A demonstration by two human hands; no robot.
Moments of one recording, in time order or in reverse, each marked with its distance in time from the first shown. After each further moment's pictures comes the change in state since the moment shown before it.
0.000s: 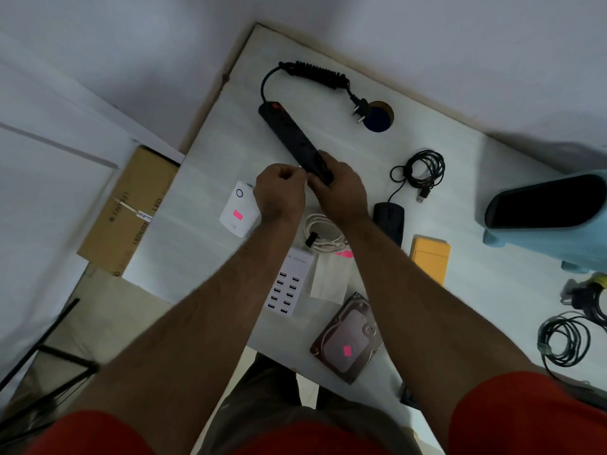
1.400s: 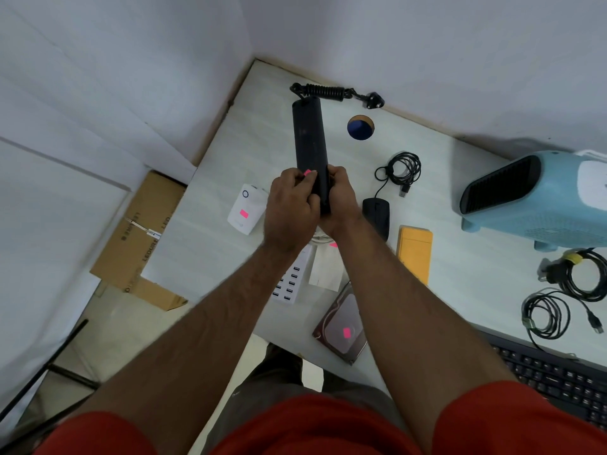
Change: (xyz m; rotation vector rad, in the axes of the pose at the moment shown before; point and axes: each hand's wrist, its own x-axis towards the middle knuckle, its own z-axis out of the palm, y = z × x) left_hand -0.062 0.000 -0.032 0.438 -0.063 0.752; right_hand -0.059 -0.059 -0.034 1.368 -0.184 0.521
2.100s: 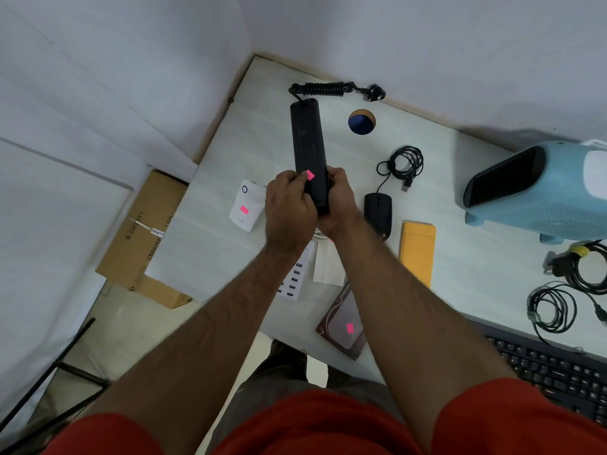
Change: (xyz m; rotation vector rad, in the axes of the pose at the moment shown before) left_hand -0.006 -0.002 0.003 -0.039 0.055 -0.119; right_hand 0.003 0.013 -0.002 0.108 -0.006 0.040
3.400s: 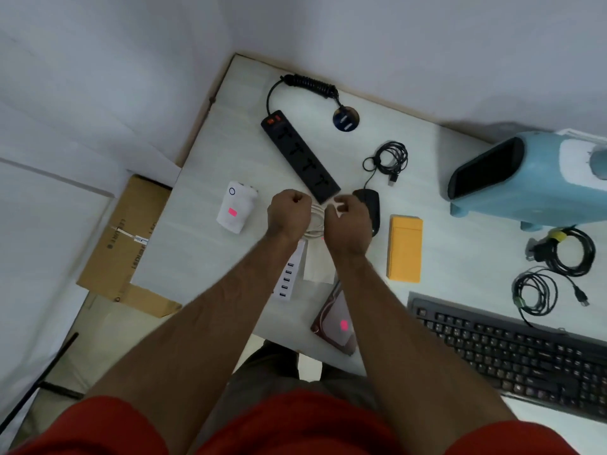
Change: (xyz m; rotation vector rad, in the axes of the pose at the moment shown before) left_hand 0.005 -0.005 0.026 -0.359 -0.353 -0.610; right_hand -0.038 0.027 -0.047 -1.167 0.703 -0.554
